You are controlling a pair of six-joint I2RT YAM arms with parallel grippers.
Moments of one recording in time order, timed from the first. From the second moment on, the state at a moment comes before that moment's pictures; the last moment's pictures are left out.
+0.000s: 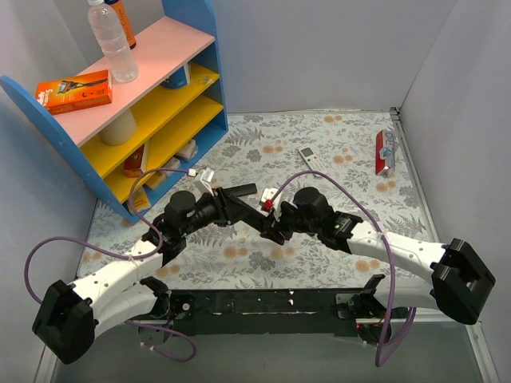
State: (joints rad) left arm -0.63 0.96 0.48 0.28 0.32 -0.83; right arm 0.91 1.20 0.67 0.02 -0.32 -0.22
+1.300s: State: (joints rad) left arm -0.66 0.87 0.25 0.60 0.04 -0.93; right arm 1.13 1.37 0.81 0.10 0.08 0.27
